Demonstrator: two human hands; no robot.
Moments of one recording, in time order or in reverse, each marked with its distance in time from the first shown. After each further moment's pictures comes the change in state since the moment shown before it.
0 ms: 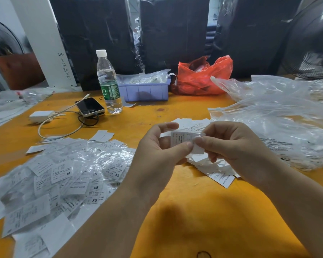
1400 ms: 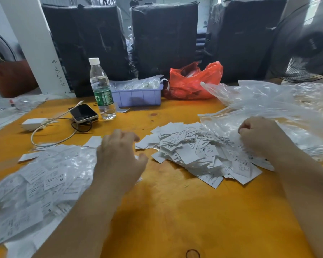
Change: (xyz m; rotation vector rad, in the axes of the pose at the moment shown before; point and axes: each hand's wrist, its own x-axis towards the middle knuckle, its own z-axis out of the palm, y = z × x) left_hand 0.020 -0.010 -0.046 1.390 0.297 0.139; right_hand 0.019 0.035 -0.094 -1.045 0.500 0.293
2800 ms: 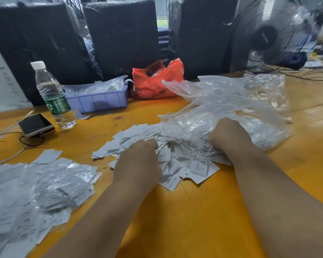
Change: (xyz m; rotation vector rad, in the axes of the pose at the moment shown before) left_hand 0.000 0.112 0.042 -0.037 -0.187 0.169; right_hand 0.023 0.037 0.011 -0.073 -0.048 0.350
